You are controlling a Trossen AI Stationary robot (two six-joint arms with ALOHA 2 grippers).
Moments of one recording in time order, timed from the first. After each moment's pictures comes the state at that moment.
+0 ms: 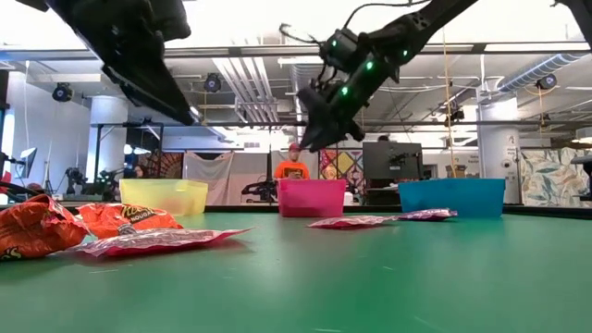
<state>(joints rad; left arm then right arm) -0.29 1.18 0.73 -0.38 -0.35 -0.46 -0.44 1.81 1.31 -0.21 0.02 0.19</state>
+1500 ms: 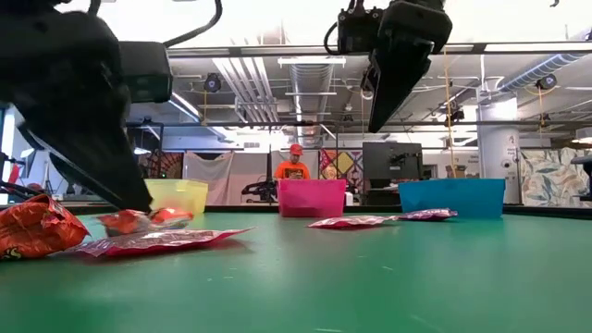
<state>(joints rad) -0.57 1.63 0.74 -0.12 -0.38 -1.00 0.08 1.65 1.30 -0.83 0.08 0.18</state>
